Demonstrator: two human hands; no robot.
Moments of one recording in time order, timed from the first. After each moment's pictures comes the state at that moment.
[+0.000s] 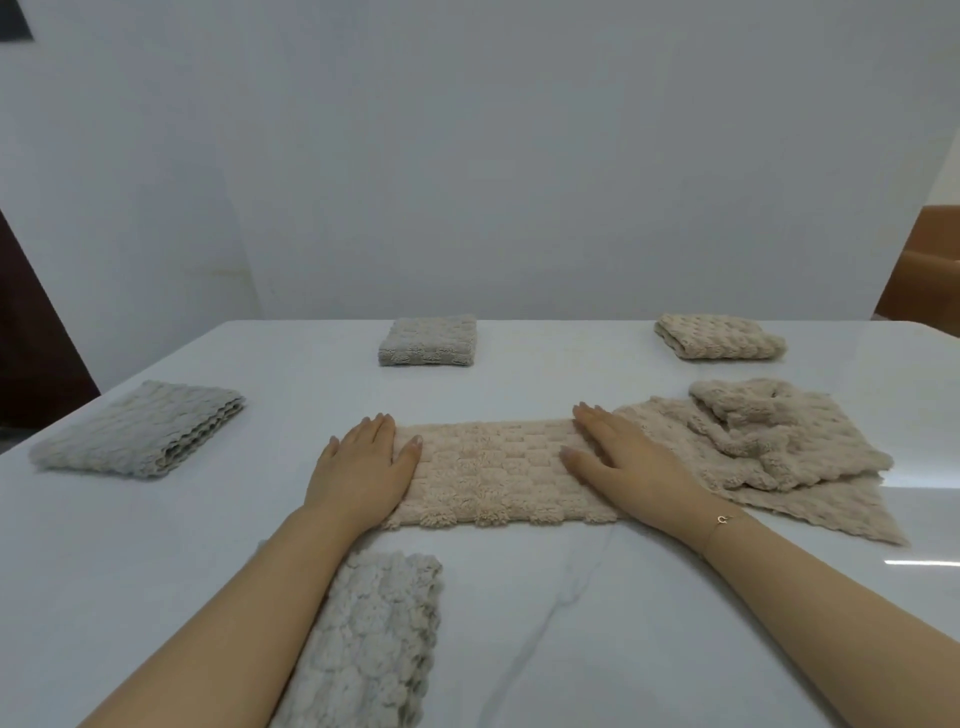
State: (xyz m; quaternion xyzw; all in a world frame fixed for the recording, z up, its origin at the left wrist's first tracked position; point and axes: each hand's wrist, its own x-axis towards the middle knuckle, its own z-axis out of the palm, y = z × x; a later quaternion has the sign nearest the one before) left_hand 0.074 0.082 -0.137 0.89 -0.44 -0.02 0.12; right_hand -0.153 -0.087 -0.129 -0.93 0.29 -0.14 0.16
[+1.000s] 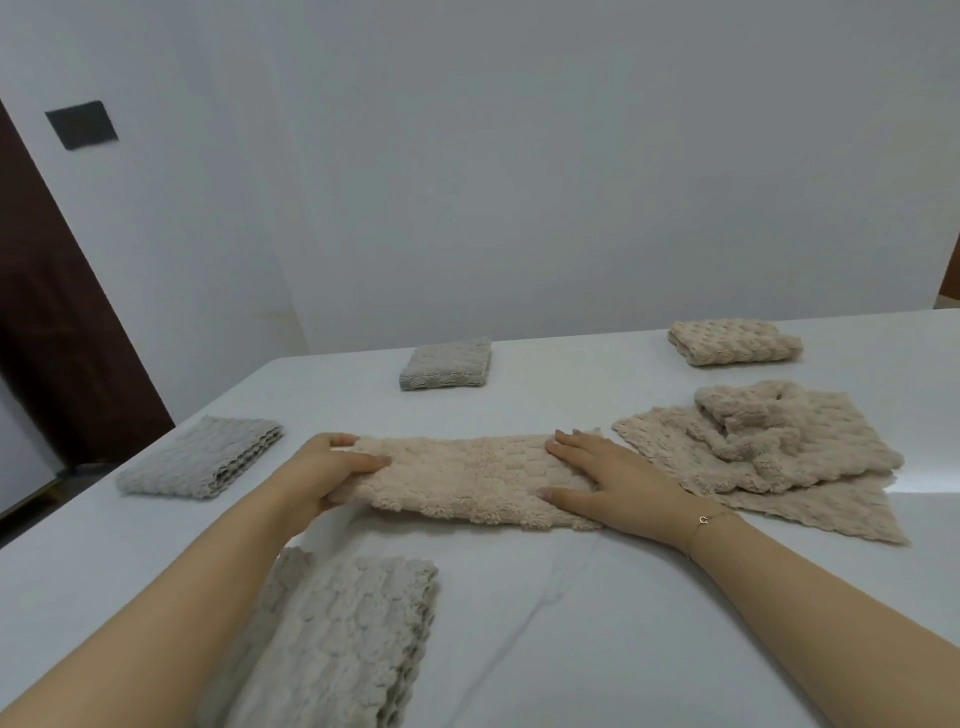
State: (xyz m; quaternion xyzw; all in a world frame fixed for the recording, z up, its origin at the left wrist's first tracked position) left_hand 0.078 0.116 -0.084 0.79 -0.17 -0.27 0.53; right_hand -0.157 -0.088 -0.132 -0.95 0.21 -0.10 0.19
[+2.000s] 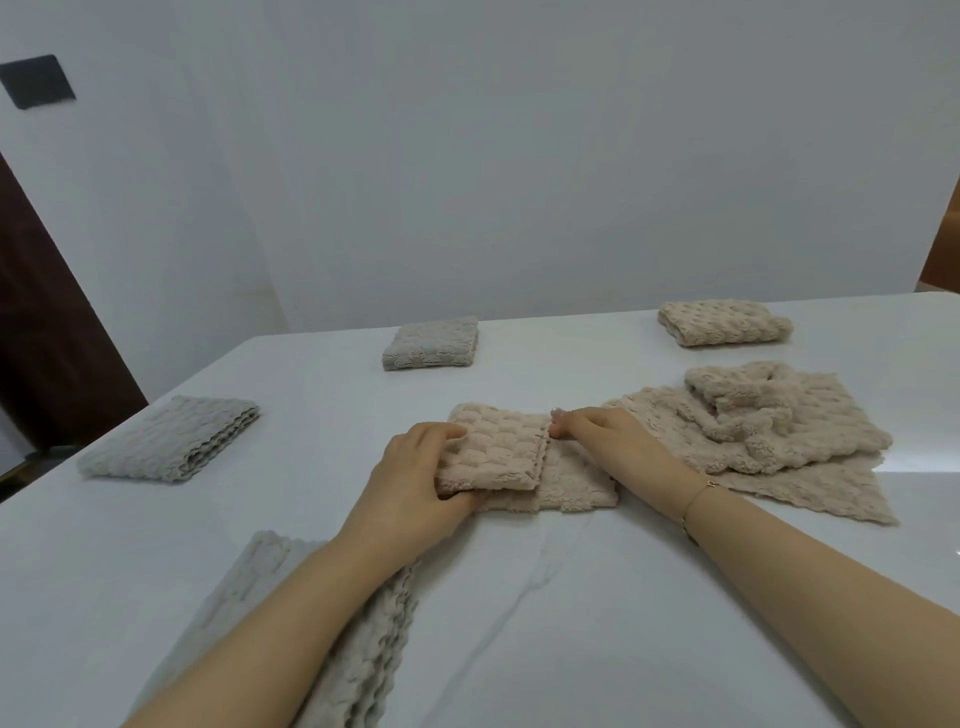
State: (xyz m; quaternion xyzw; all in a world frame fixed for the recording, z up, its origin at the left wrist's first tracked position) left_hand -0.003 0.091 -0.124 0.80 -0.52 0.01 0.29; right_hand -0.148 -0.093 -0.130 -0.80 0.30 -0.24 0.46
